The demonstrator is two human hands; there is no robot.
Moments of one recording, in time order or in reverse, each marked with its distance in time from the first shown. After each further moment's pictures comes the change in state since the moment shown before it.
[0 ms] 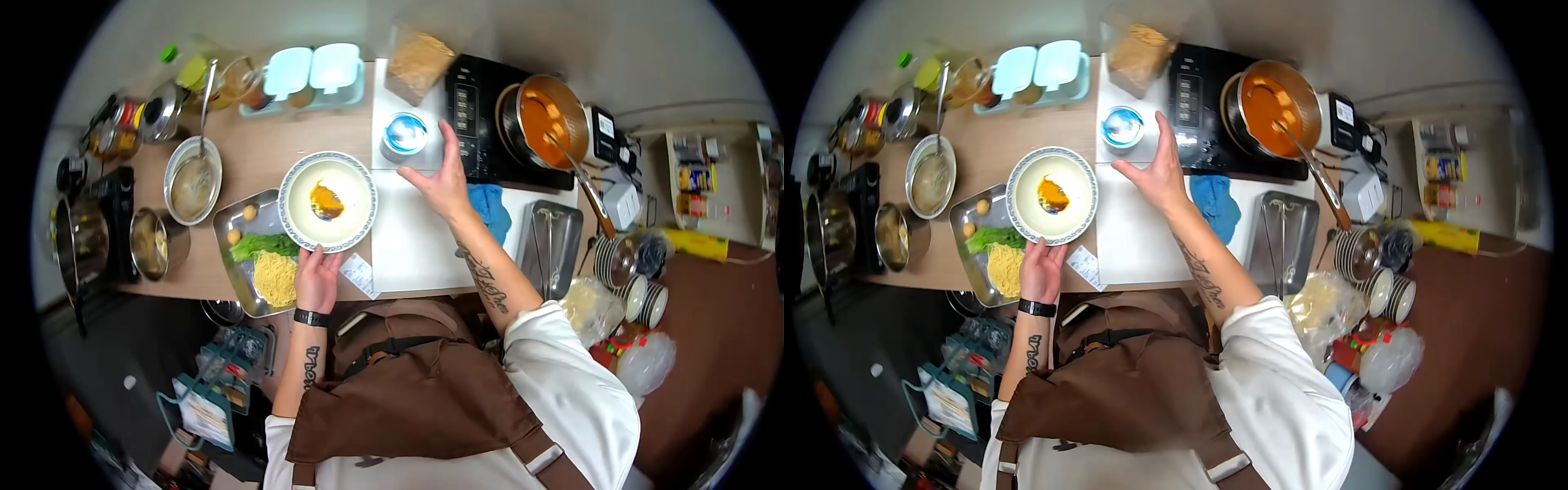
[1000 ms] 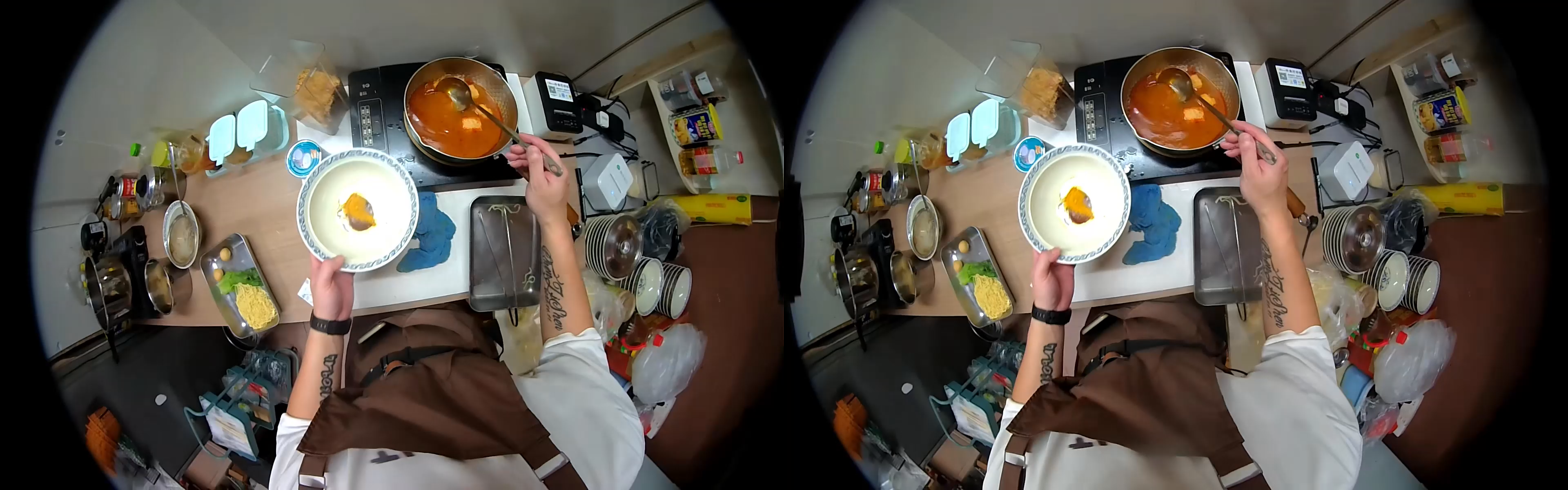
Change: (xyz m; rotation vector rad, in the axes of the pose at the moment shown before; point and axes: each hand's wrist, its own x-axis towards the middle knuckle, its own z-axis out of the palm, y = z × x) left_hand -0.028 -0.103 0.182 0.155 -0.227 0.188; right_hand 0.000 0.107 -0.296 0.453 0.232 0.109
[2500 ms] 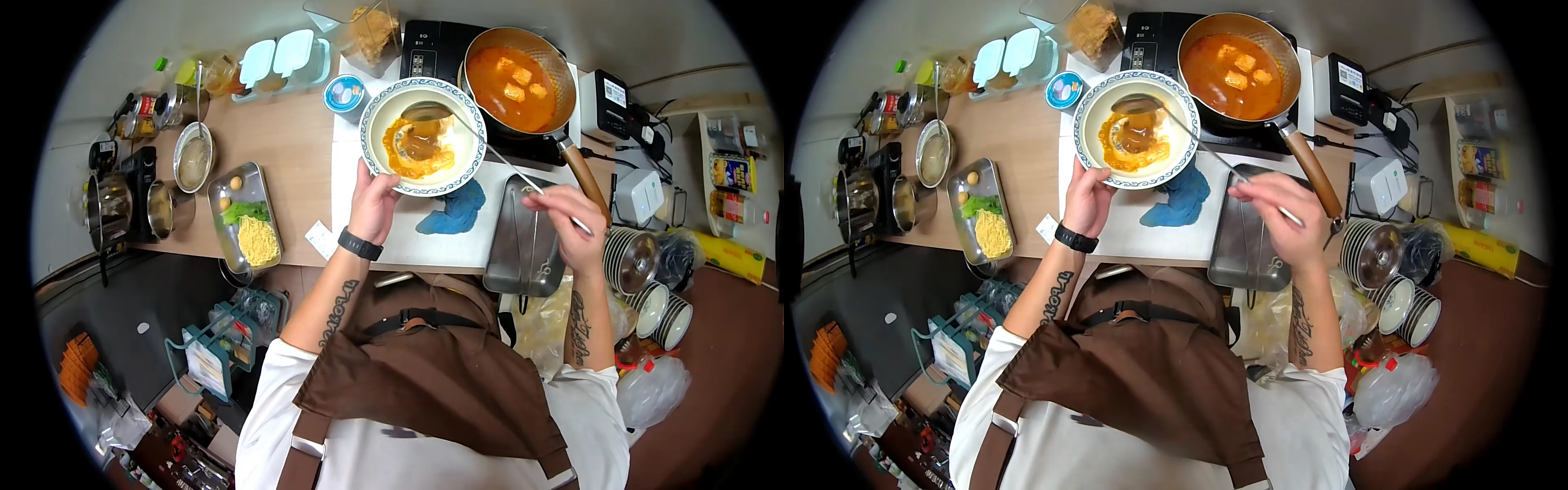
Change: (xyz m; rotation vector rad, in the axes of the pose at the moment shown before) left_hand 0.038 -0.019 0.032 0.054 -0.033 -0.030; right_hand -0.062 -0.058 -0.006 -0.094 -0.525 -0.148
